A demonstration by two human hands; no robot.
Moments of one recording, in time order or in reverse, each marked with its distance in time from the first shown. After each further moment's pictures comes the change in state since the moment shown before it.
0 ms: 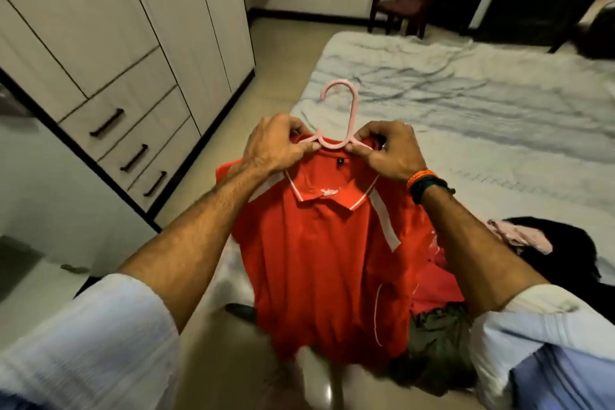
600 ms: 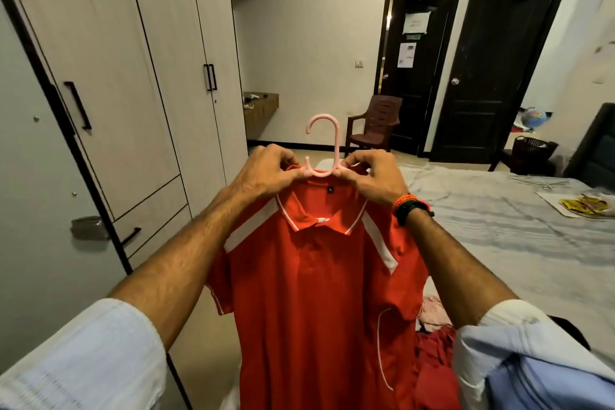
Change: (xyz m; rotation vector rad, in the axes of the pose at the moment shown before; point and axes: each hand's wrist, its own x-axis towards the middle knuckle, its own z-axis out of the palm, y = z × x) left_hand 0.008 0.056 -0.206 -0.007 0.152 0.311; right_hand 0.046 -0.184 -0.071 0.002 0.218 -0.196
